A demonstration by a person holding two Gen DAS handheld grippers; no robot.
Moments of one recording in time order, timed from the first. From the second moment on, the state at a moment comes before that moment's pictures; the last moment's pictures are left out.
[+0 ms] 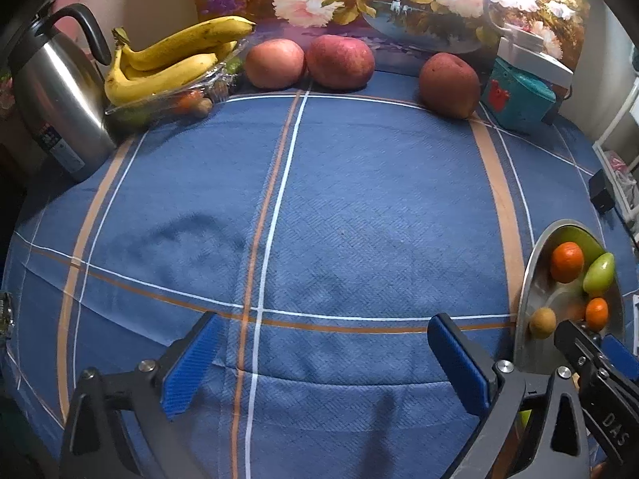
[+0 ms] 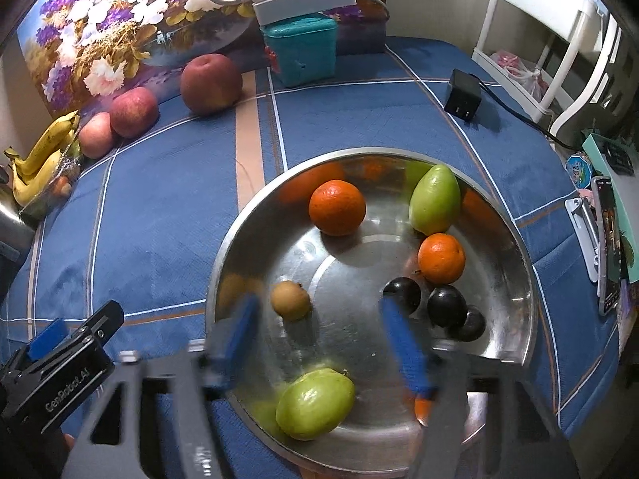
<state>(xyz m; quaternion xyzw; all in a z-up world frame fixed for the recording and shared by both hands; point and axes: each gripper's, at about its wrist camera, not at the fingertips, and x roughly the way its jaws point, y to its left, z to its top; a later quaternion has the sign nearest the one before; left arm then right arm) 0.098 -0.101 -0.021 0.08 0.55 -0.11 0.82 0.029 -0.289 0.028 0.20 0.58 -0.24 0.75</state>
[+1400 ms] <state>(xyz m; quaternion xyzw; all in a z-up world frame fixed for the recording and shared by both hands) 0.079 -0.084 -0.016 0.16 0.50 -0.05 0.85 0.025 -0.263 0.032 0.20 0.57 -0.21 0.77</state>
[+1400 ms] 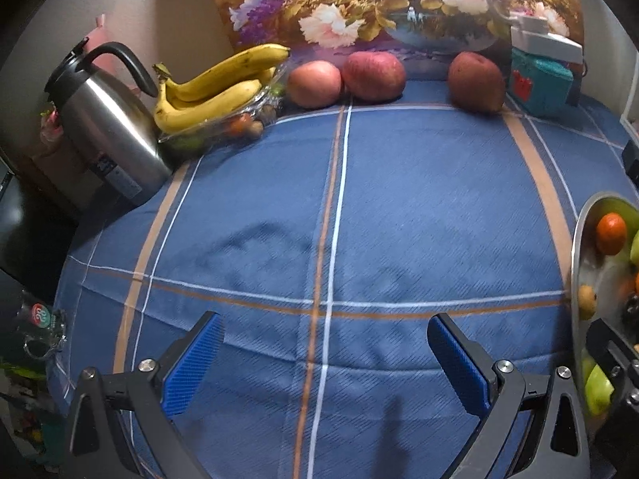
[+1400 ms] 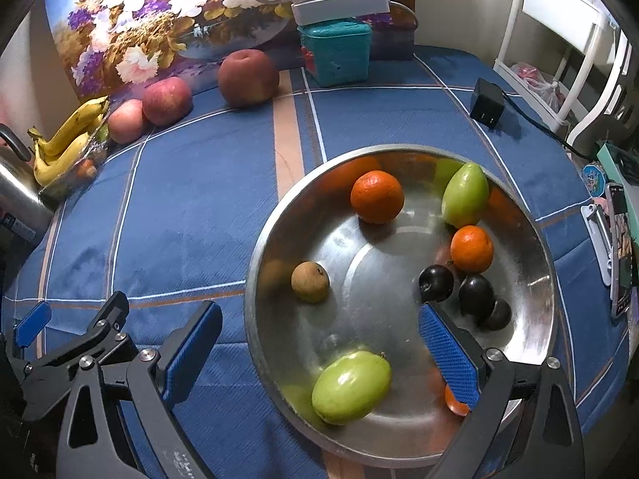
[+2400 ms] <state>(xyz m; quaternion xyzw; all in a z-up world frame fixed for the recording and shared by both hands) 0.010 -0.037 -0.002 0.17 0.50 -0.05 0.85 -0.040 -0.220 0.043 0.20 0.57 -0.20 0.77</state>
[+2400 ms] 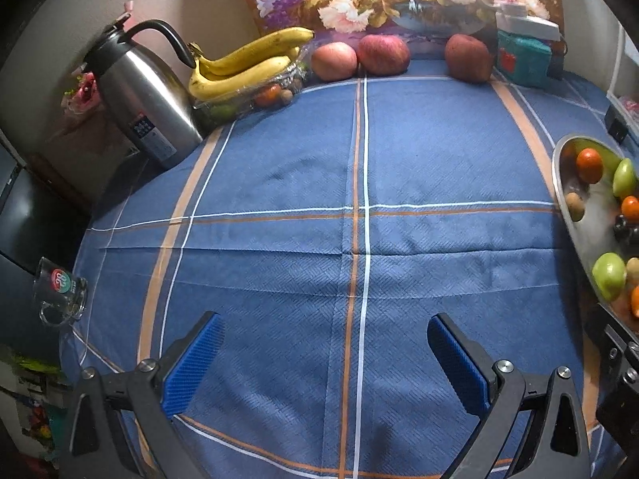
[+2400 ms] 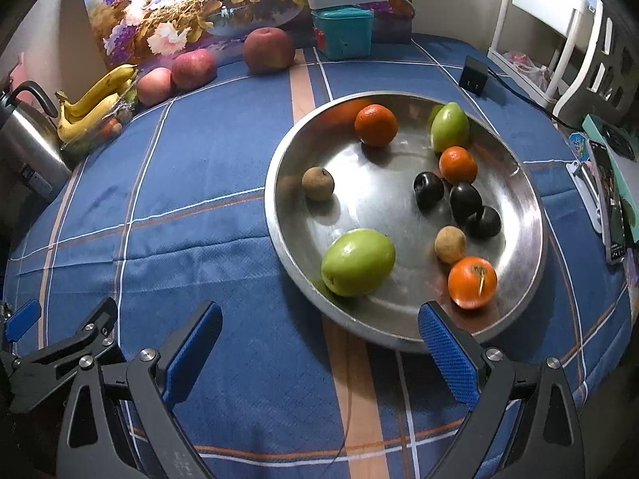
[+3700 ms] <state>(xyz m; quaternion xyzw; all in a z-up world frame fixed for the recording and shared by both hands) 0.002 0.005 0.033 0.11 0.49 -0.04 0.87 -0.056 -0.213 0.081 0.17 0.54 -0.20 0.80</state>
